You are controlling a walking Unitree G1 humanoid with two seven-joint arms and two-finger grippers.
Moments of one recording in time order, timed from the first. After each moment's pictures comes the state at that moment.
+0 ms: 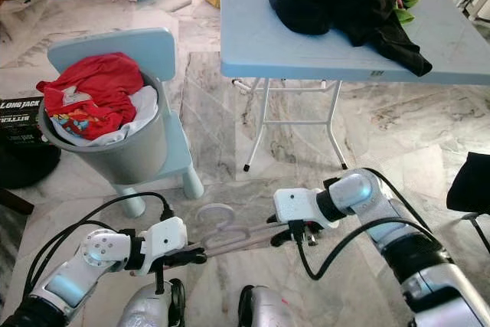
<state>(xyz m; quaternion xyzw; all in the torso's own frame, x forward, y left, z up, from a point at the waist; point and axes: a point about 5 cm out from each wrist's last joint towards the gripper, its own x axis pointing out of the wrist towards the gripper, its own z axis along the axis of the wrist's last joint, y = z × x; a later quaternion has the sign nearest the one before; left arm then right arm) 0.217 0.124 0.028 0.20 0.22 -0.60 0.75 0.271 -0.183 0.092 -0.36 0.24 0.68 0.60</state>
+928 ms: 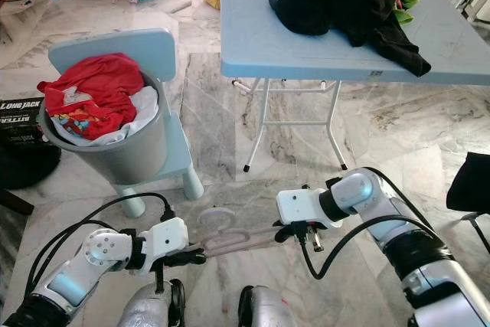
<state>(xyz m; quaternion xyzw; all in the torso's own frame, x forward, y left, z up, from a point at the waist) 0.221 0.123 0.026 0.22 0.22 -0.58 0.75 0.276 -0.188 0.089 -0.38 0.24 0.67 0.60</state>
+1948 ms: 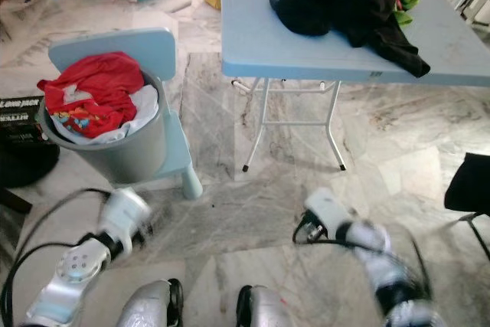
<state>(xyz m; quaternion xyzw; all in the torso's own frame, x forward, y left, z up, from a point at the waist) 0.233 0.173 0.033 0.11 0.11 -0.16 0.97 0.248 -0.238 -0.002 -0.18 0.28 0.20 0.92</state>
